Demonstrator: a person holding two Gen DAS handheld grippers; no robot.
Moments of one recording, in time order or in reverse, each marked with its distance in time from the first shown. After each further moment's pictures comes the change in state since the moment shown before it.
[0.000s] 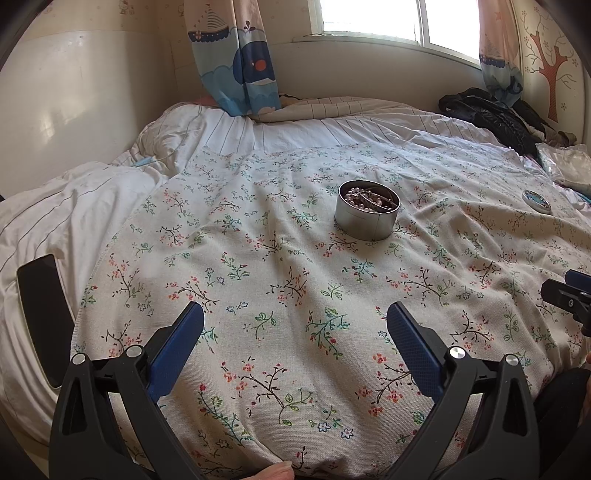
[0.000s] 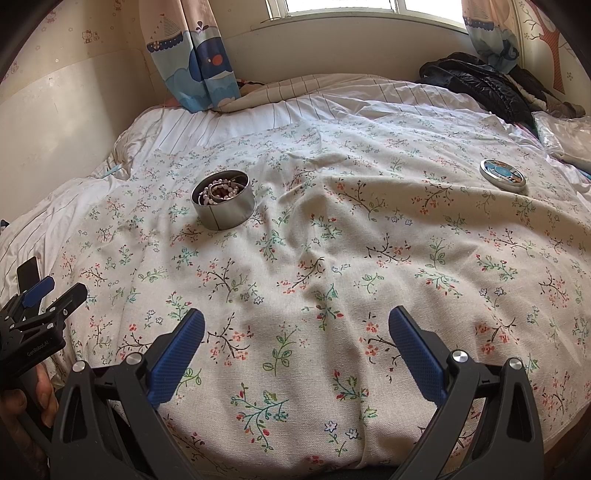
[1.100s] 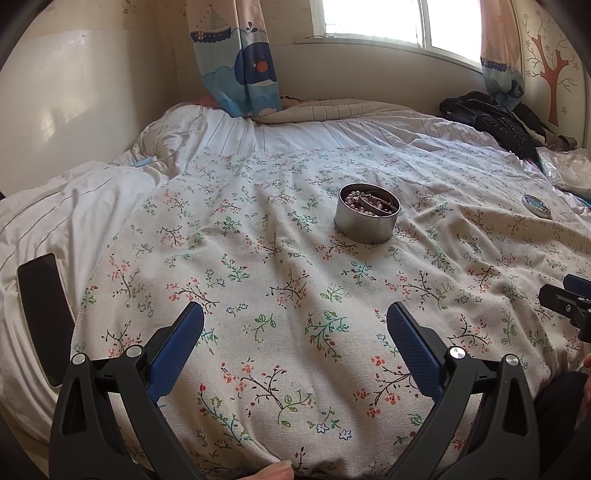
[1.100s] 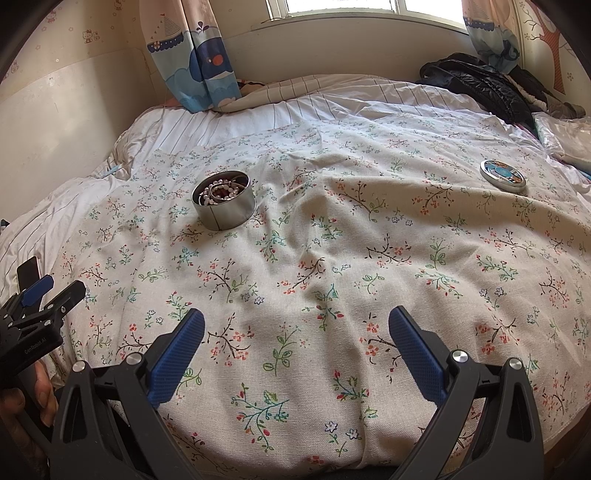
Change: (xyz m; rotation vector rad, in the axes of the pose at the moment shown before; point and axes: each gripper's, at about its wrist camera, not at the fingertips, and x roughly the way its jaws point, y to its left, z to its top) left arm -0.002 0.000 0.000 -0.010 -0.002 -0.007; right arm 0.000 0.000 0.001 -0.001 0.001 -0.001
